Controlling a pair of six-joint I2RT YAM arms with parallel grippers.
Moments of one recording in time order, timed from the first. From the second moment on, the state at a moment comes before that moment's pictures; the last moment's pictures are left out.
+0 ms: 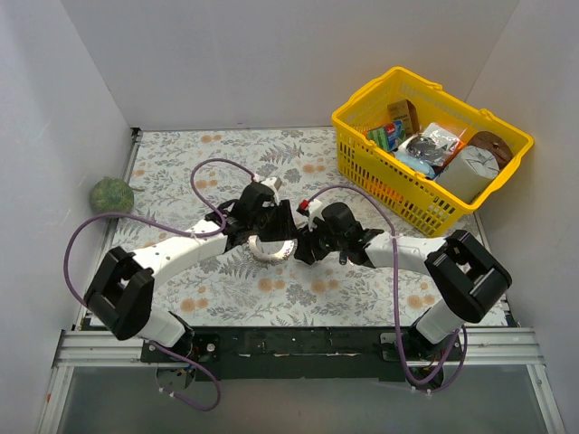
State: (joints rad) left arm -0.71 1.49 0.96 -0.25 0.11 -0.65; right arm 0.76 1.57 0.72 0.17 -0.31 0.16
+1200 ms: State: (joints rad) left arm -0.53 1.58 0.80 -0.17 0.09 -0.79; right arm 0.81 1.64 0.75 0.19 -0.16 0.11
